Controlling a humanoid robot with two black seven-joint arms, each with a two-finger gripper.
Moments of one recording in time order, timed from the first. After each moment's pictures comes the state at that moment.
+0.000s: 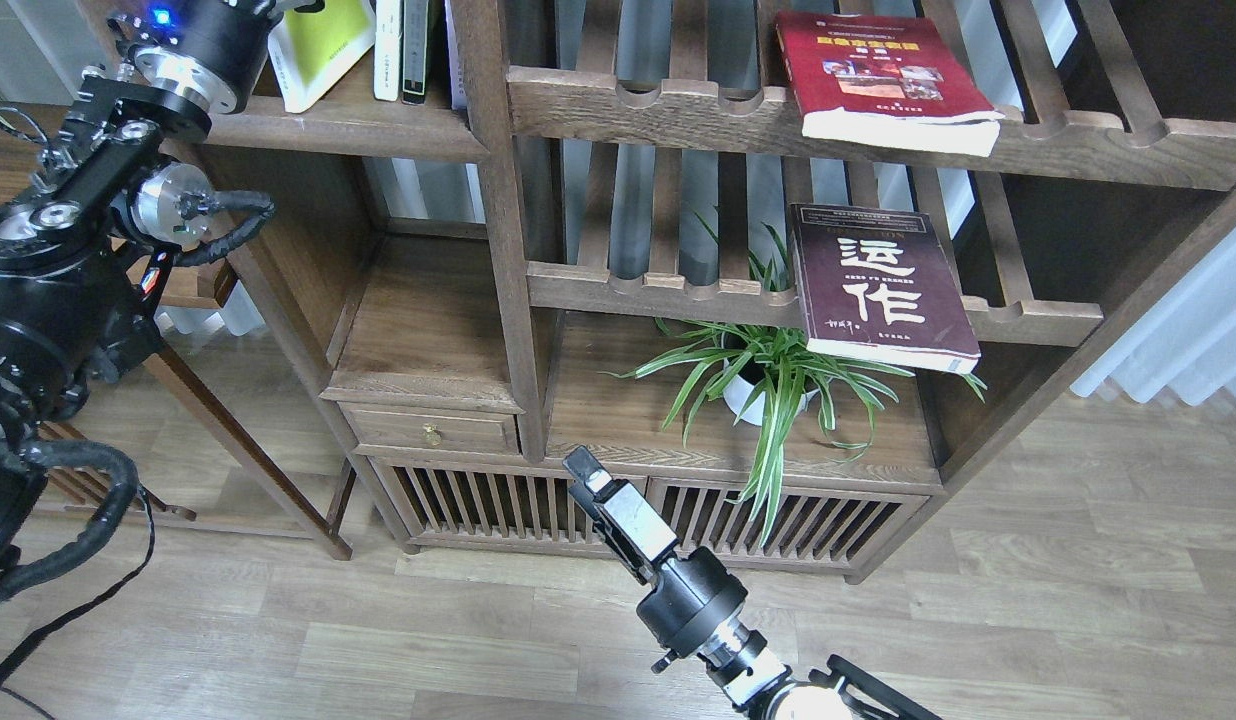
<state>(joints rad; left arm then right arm) -1.12 0.15 -0.95 -0.41 0.74 -0.15 -0.45 0.01 0.02 0.70 1.22 0.00 0.58 0.21</state>
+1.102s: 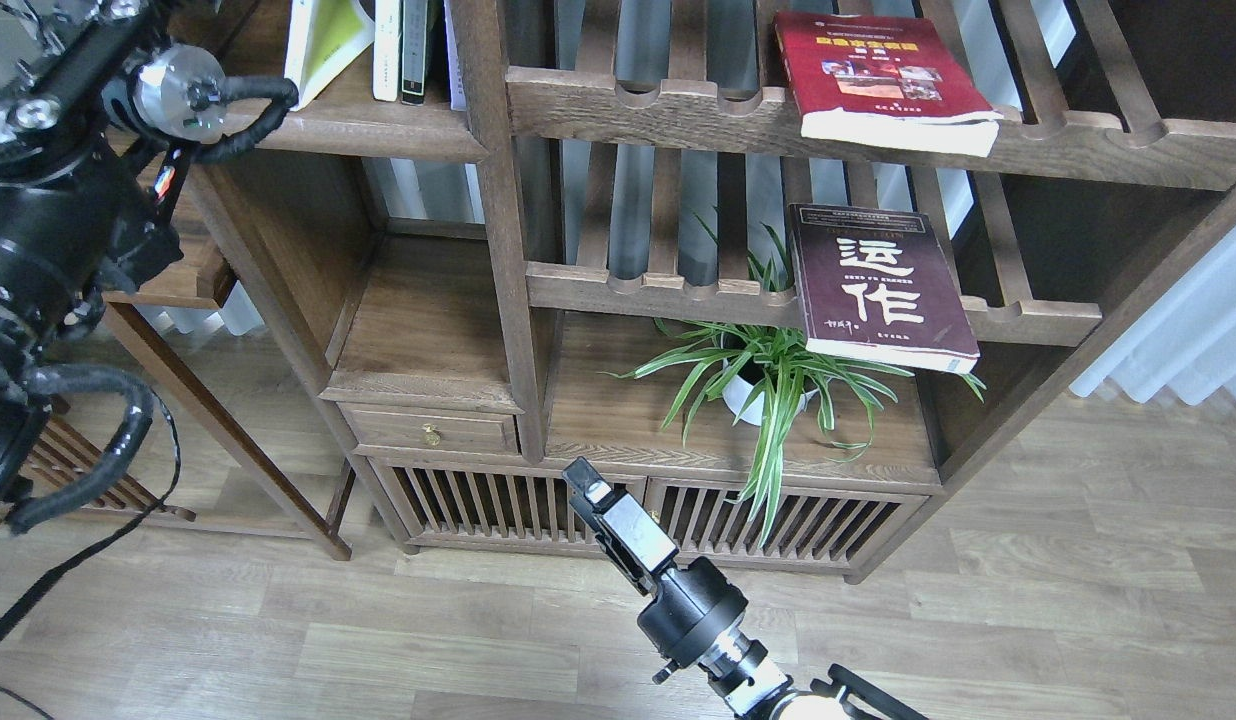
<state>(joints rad) -1.30 0.14 -1.04 -0.50 0.69 -0.15 -0.44 -0.01 0.02 0.70 1.21 -0.01 0.58 0.20</state>
